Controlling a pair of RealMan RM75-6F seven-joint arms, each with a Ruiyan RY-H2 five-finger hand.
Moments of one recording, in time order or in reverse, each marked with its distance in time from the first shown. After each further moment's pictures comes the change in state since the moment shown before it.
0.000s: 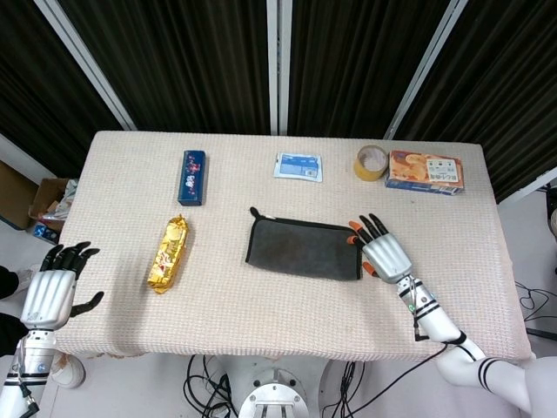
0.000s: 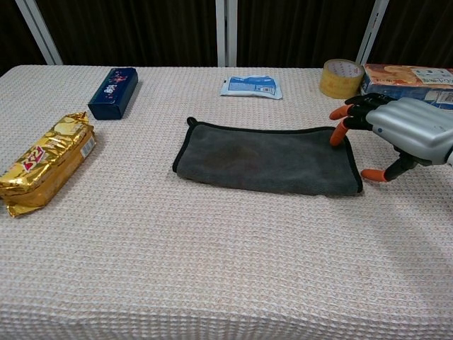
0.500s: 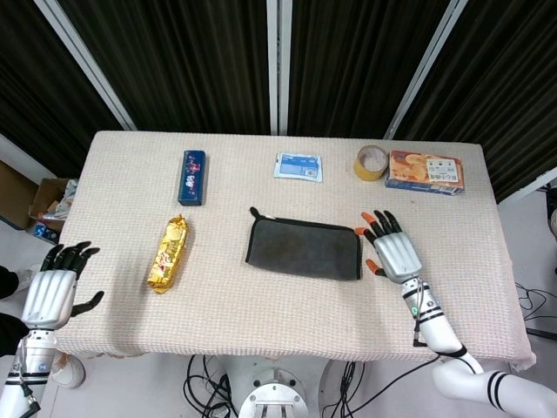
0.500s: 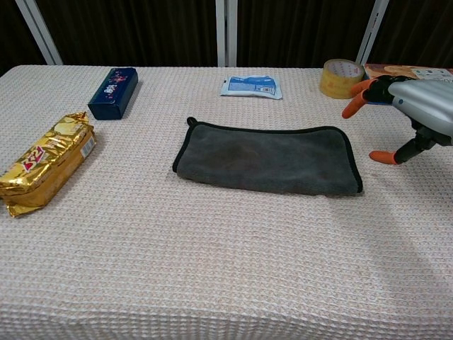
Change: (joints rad) left arm -0.001 -0.014 -0.001 0.024 0.006 0.004 0.000; right arm -0.067 0.120 0.089 -0.334 0.155 -0.021 -0.160
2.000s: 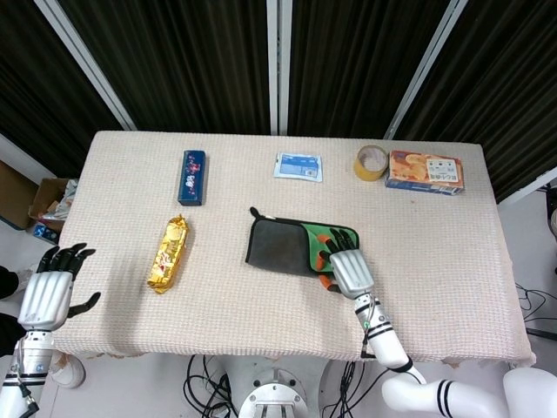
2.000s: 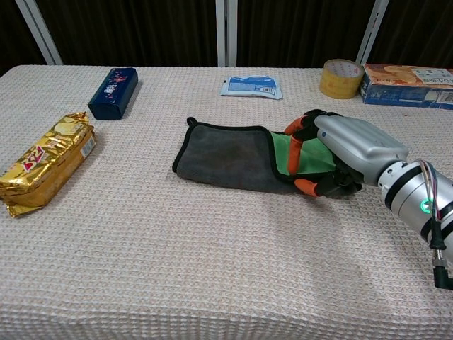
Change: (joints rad) left arm 0.007 -0.005 0.005 0.020 -0.017 0.006 -0.013; right arm -0.002 -0.275 0.038 -0.067 0.144 0.027 -0.124
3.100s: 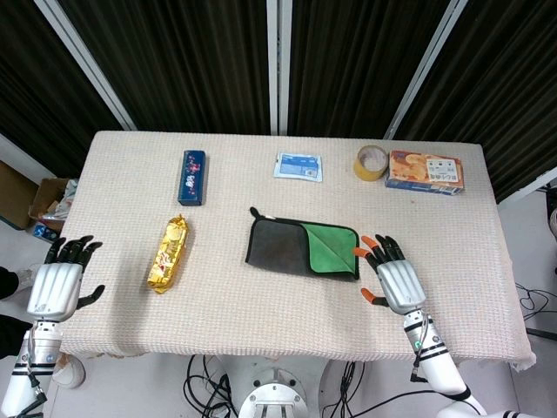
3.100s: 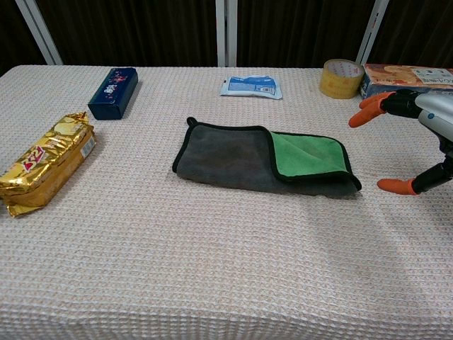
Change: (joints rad) left arm -0.040 -0.007 -0.027 -0.029 -0.029 -0.029 0.126; right arm -0.141 0.330 -0.094 -0.274 -0.096 0.100 0.029
